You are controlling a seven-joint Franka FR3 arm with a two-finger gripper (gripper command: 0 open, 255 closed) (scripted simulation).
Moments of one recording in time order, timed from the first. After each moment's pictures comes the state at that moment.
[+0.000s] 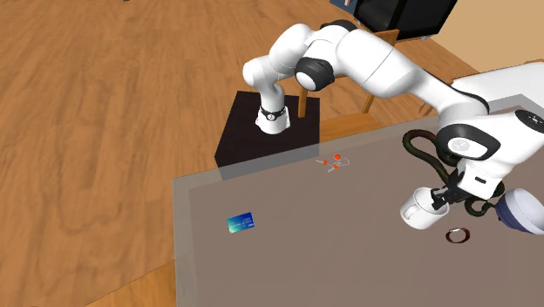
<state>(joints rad) 0.59 0.75 0.51 -1.25 -0.47 1.97 0.91</state>
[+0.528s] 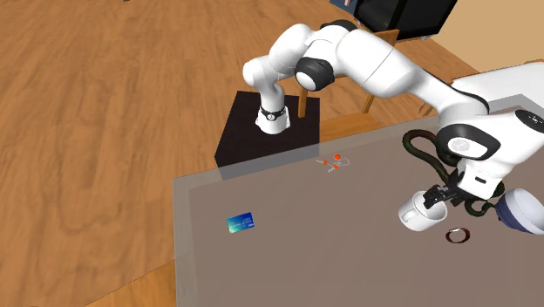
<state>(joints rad) 0.59 0.75 0.51 -1.25 -0.47 1.97 0.91</state>
